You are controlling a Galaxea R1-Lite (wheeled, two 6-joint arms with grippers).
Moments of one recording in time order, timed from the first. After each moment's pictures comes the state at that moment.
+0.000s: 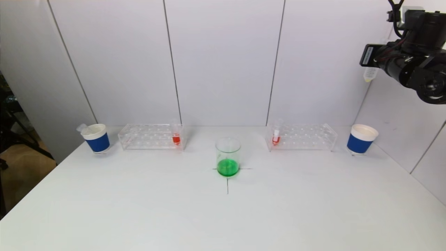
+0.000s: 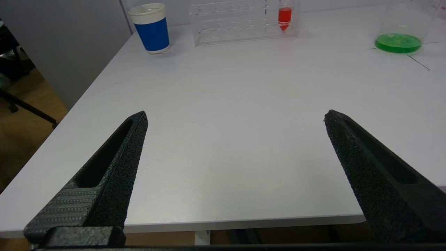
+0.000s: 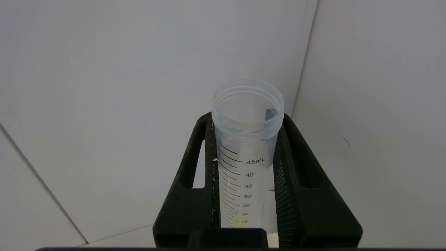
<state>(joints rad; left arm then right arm) 0.00 0.00 0.00 0.01 0.00 0.07 -0.01 1.95 -1.53 -0.46 -0.34 -0.02</state>
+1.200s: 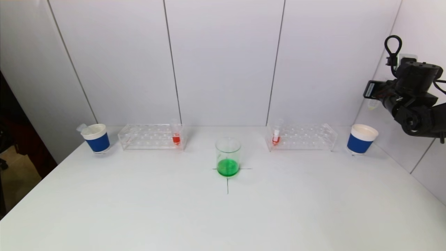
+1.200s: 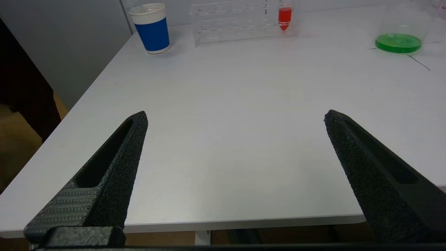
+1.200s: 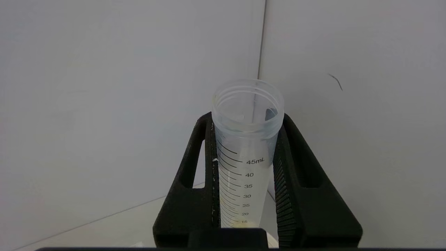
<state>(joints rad) 0.00 0.00 0.00 0.01 0.00 0.07 -0.17 2.15 -1.38 -0.75 -0.27 0.02</state>
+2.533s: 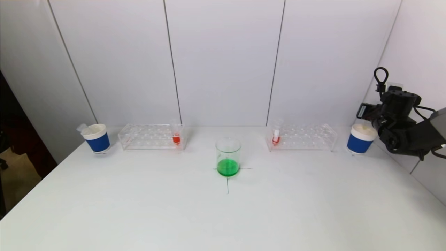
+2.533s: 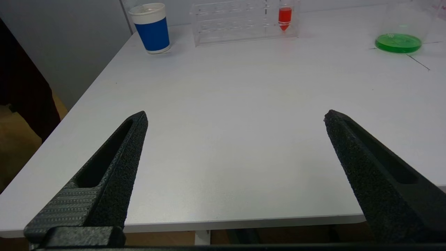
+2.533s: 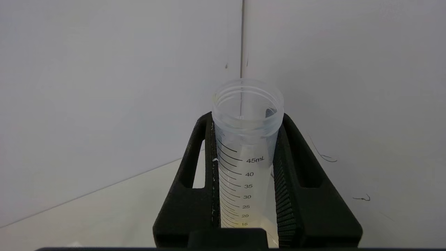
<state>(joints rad) 0.00 0.00 0.00 0.01 0.00 0.07 -0.21 2.36 -1.39 -0.88 -0.27 0.04</state>
